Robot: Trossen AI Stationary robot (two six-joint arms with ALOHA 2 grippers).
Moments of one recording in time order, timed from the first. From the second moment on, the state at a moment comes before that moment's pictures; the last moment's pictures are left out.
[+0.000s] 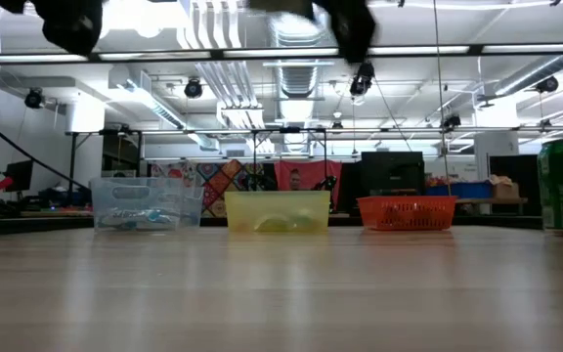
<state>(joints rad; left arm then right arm) -0.71 0.93 0.36 0.51 -0.66 -0.10 0.45 1.72 1.04 0.35 0.42 0.43</state>
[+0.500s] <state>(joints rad) -0.71 1.41 0.36 1.30 -0.47 0.07 0.33 1.98 1.14 1.12 -0.16 -0.10</state>
